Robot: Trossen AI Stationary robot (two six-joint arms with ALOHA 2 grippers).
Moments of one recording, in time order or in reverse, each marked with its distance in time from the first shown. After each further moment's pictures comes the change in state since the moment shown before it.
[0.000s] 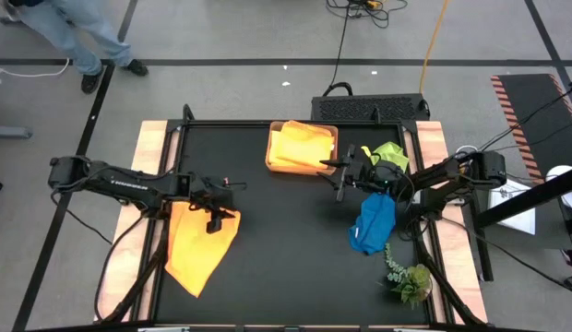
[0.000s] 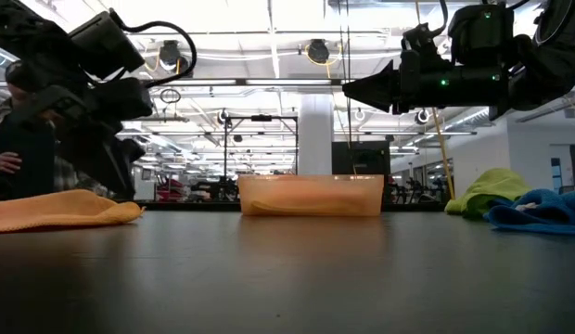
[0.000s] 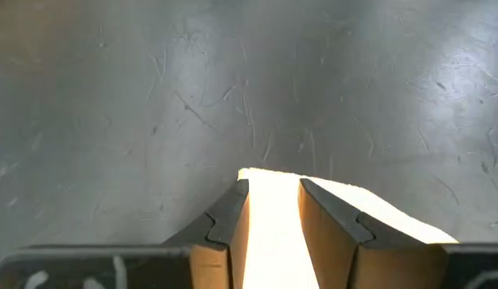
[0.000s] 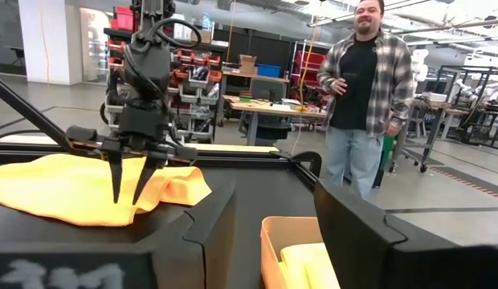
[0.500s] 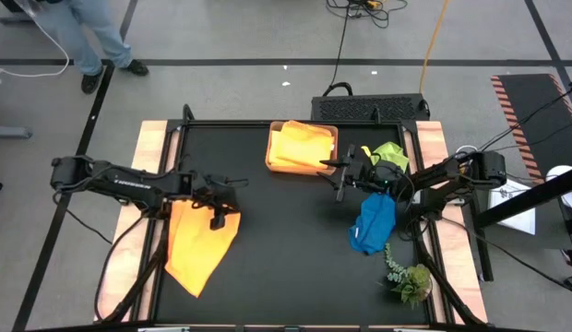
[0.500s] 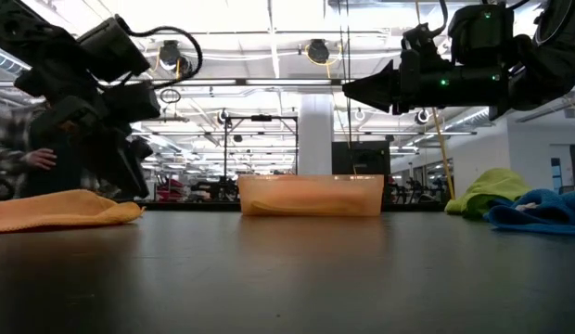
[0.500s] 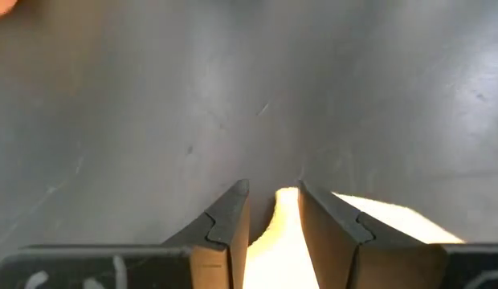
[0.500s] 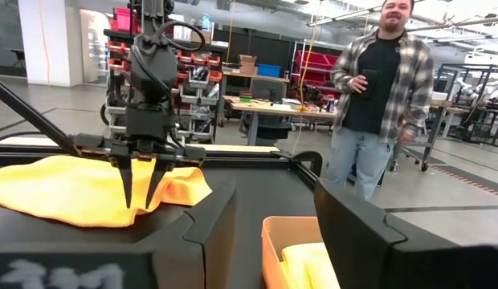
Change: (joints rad) left arm 0.040 0.044 0.000 0.061 -0.034 0.059; right arm 0.000 0.000 0.000 0.000 0.000 0.008
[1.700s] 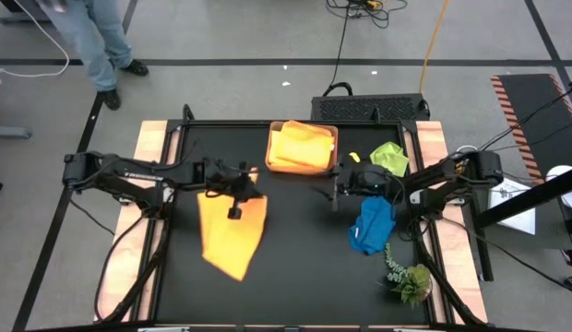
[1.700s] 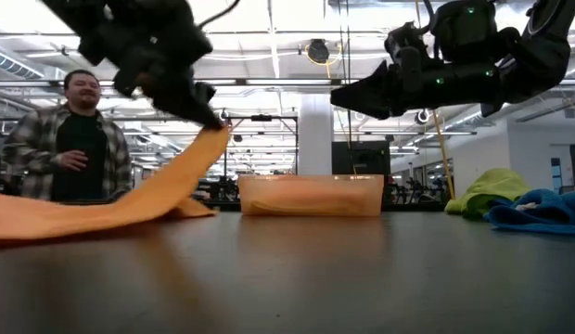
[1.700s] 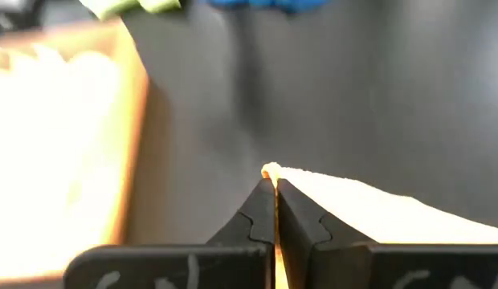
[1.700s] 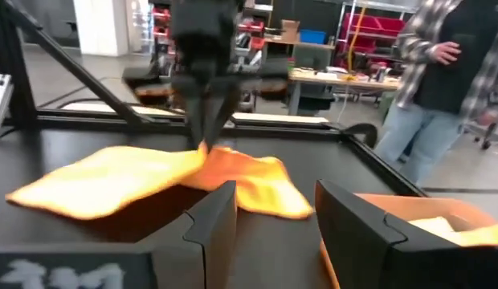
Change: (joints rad) left arm 0.030 0.147 0.301 0.061 0.022 0.320; right arm 0.078 0.036 0.079 -0.171 -0.056 0.027
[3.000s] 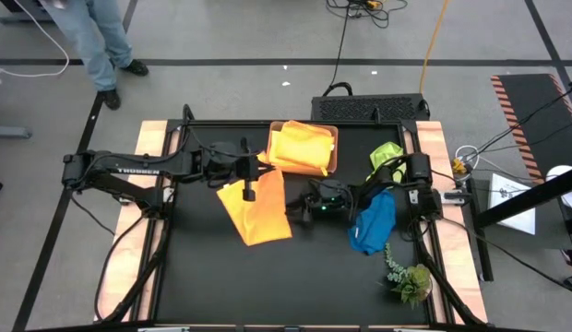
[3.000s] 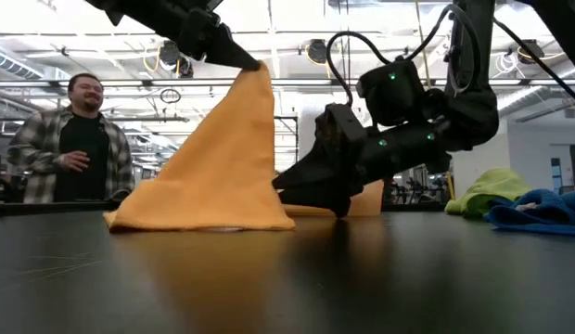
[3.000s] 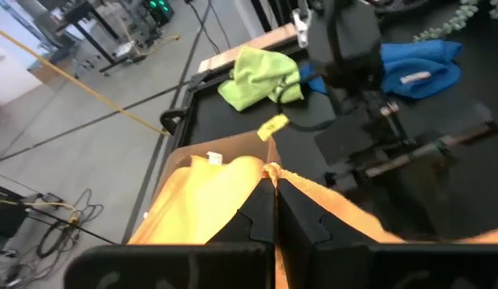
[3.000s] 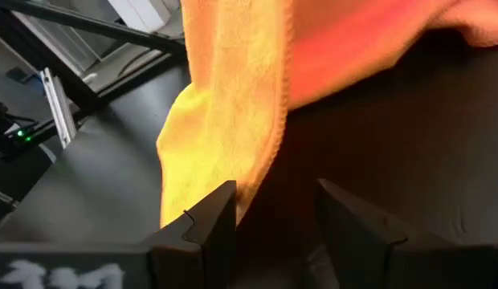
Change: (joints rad) left arm 0.004 -0.010 0.214 0.044 -0.262 0.127; right arm 0.059 0.586 0.298 0.011 -0.179 0.557
